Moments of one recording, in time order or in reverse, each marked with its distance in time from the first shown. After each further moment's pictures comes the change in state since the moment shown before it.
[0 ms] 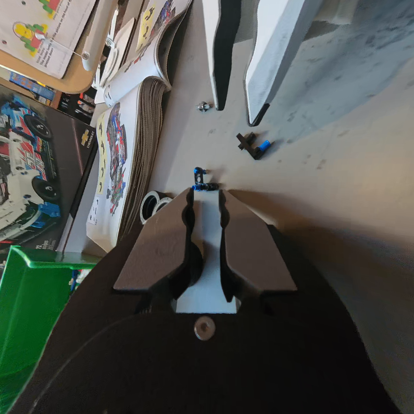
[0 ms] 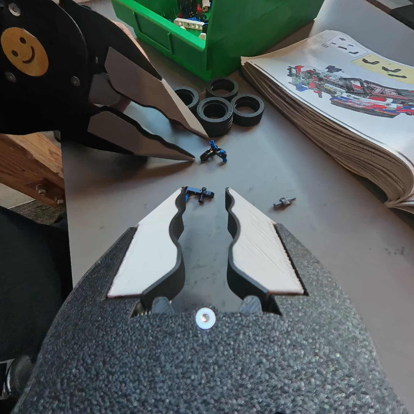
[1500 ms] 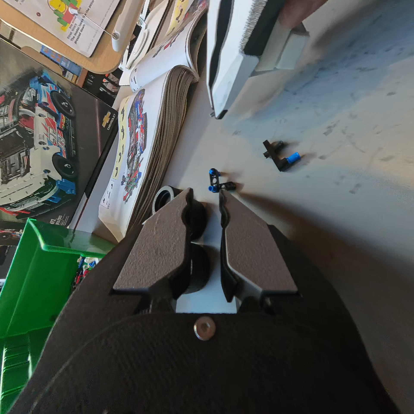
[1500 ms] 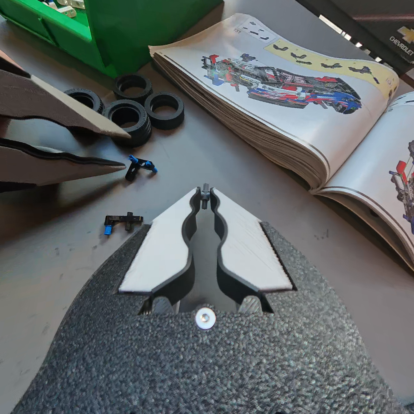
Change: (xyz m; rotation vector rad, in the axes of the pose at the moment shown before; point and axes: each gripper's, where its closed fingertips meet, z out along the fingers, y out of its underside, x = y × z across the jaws) left arm -0.016 0.000 0.006 -0.042 -0.116 -0.082; right arm 0.068 -0.002 0.016 -0.063 0.283 0.058
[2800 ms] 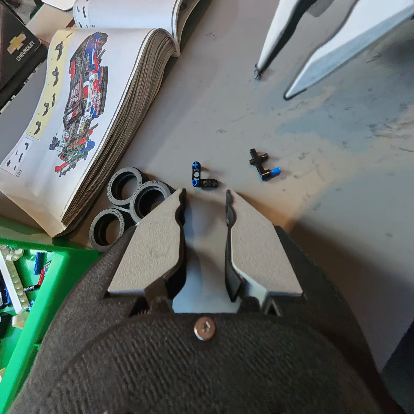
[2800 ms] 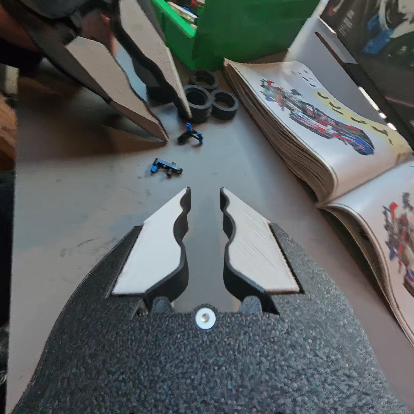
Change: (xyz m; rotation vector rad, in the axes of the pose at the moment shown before) left arm 0.015 0.002 -0.003 -0.070 0.266 -0.338; right arm -0.024 0.016 -0.051 0.106 -0.189 -0.294
